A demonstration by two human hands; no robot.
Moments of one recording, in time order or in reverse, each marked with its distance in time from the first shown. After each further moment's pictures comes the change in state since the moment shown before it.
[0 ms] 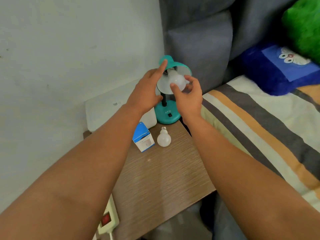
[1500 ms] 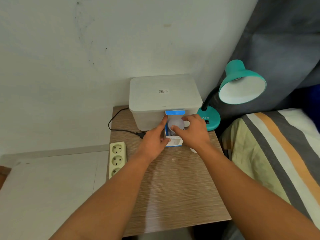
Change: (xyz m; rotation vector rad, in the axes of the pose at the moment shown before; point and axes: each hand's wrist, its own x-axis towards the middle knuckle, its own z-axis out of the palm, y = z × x) left_hand -0.172 -0.110 0.082 -0.401 0.061 -0.528; right_hand -0.063 0.068 0.075 -0.811 -0.651 -0.150
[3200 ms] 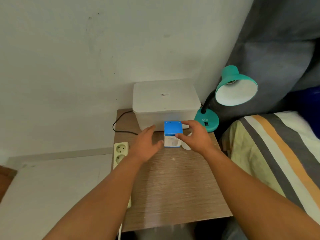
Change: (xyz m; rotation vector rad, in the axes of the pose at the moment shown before) left_hand -0.034 0.010 -0.037 0.220 -0.009 -0.131; right_hand -0.016 0.014 -0.014 0.054 -0.109 -0.100
